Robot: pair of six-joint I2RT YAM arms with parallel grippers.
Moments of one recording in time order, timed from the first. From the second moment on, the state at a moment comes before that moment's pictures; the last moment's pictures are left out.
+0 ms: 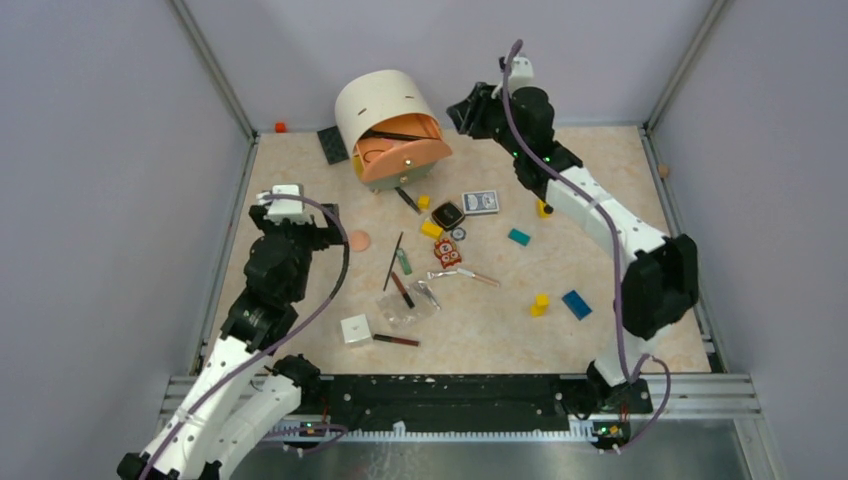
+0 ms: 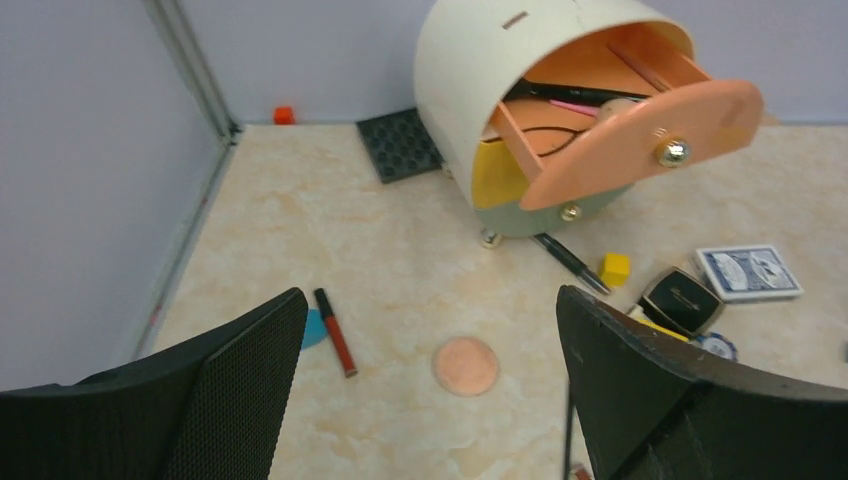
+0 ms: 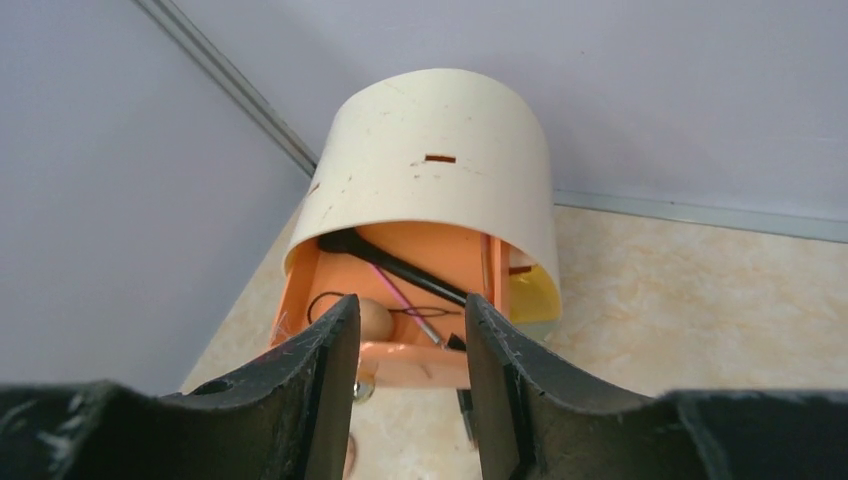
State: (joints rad) left arm -0.43 0.58 0.67 -0.05 -0.46 0.01; right arm 0.51 1.77 1.62 0.10 -0.06 0.43
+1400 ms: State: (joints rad) left arm -0.09 1.47 0.62 0.09 -0.06 -0.71; right arm 0.51 1.01 0.82 -0.15 0.02 0.50
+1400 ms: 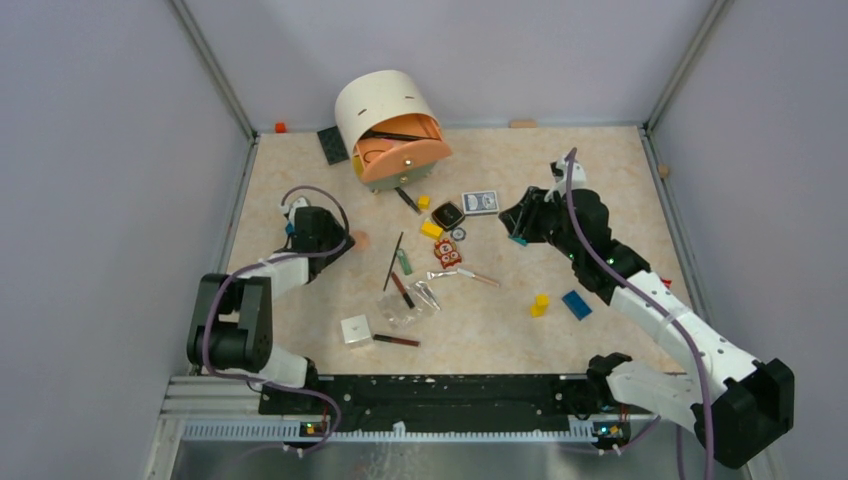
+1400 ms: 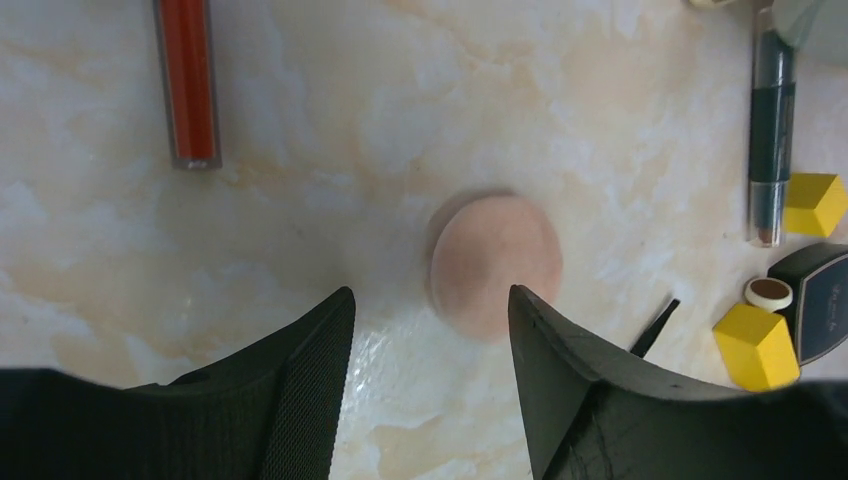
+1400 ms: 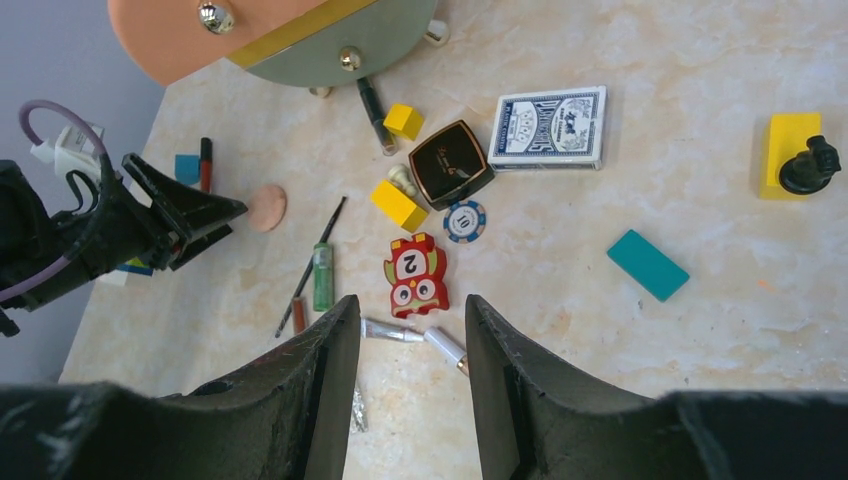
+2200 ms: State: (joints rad) left arm -0.07 1.60 0.69 0.17 0.06 -0.76; right arm 0.51 0.99 0.82 -0.16 0.04 0.50
